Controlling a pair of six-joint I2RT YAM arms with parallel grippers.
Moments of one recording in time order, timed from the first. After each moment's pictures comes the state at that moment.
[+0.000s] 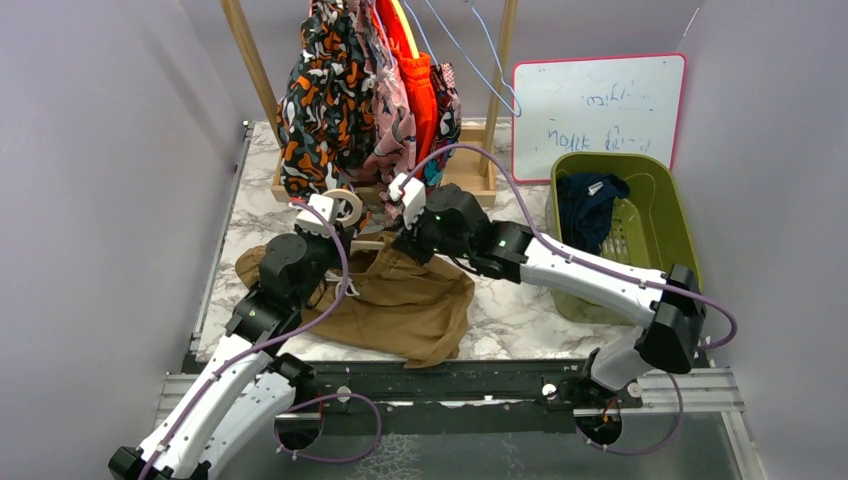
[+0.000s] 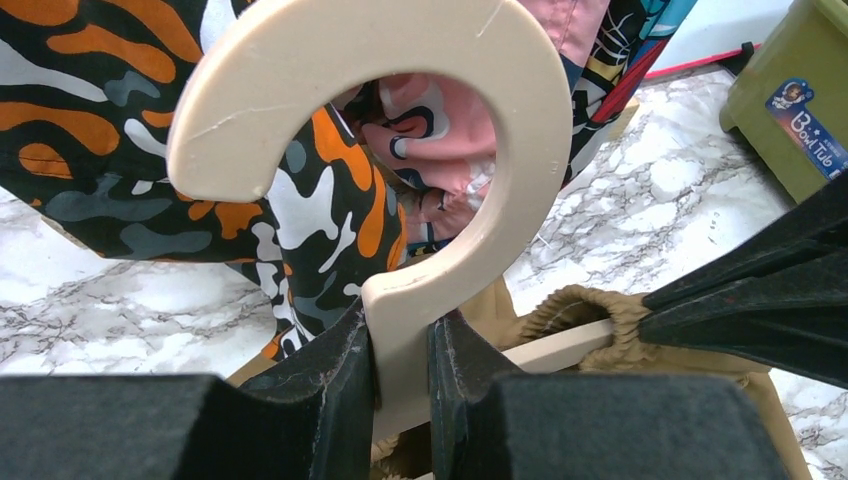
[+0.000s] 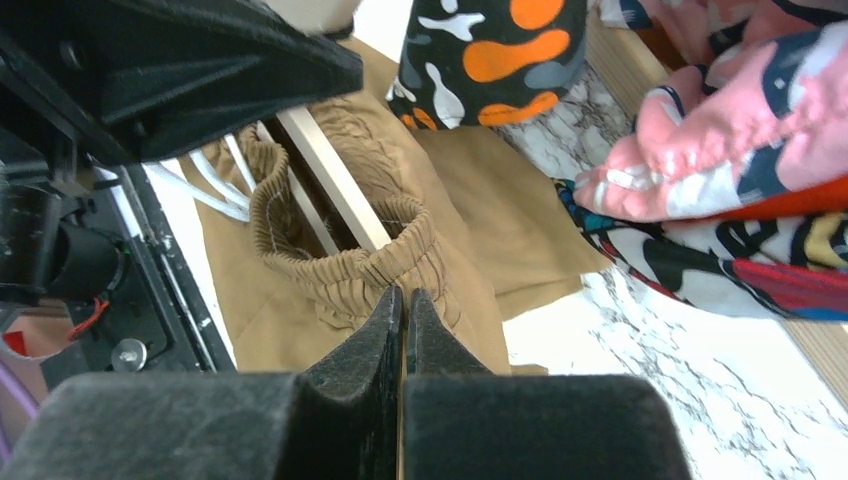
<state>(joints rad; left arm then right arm) -0.49 0.62 0.64 -0.21 -0.15 -0.09 1.02 1.55 1.34 -0.24 -0.04 0.02</state>
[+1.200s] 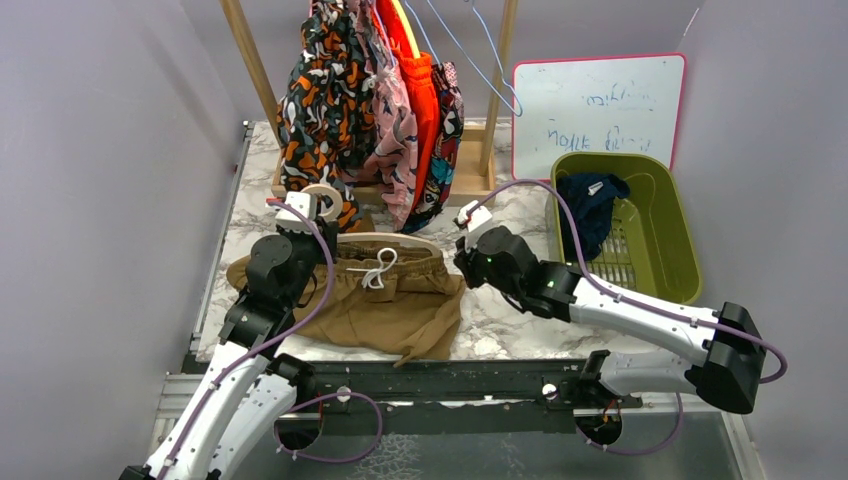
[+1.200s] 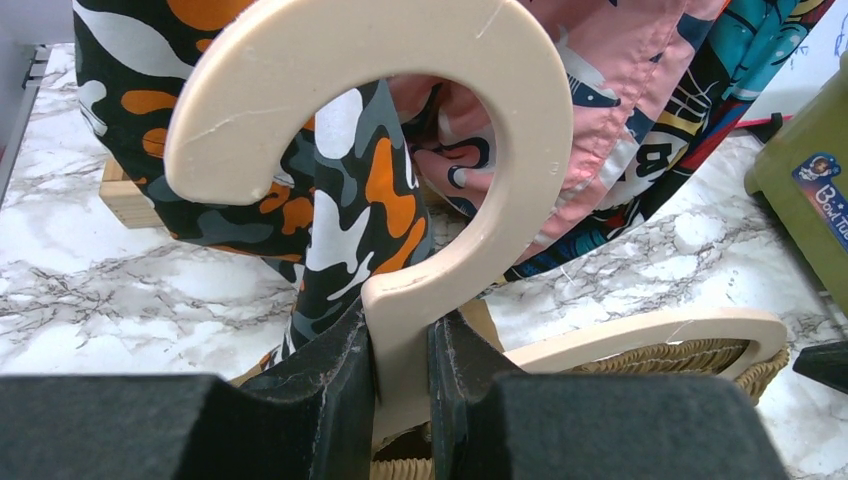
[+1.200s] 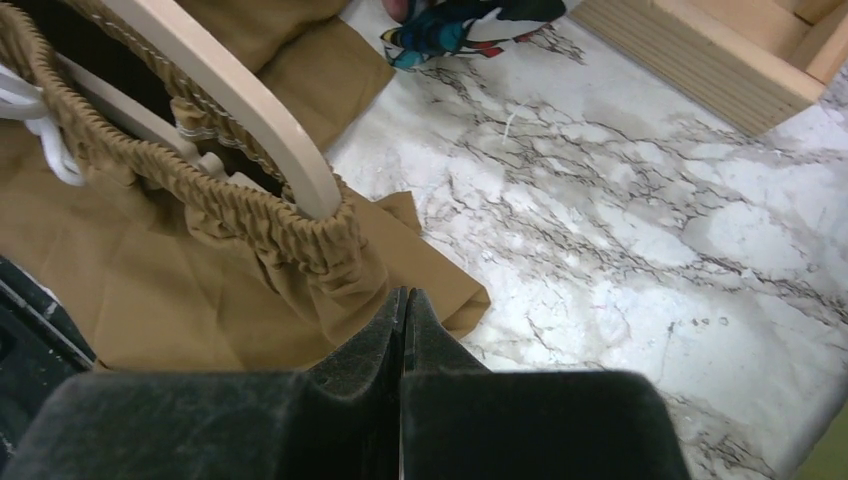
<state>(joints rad) -0.38 0.57 0.64 -0.20 -0.15 -0.14 0.99 1.19 0.84 -0.17 0.30 0.19</state>
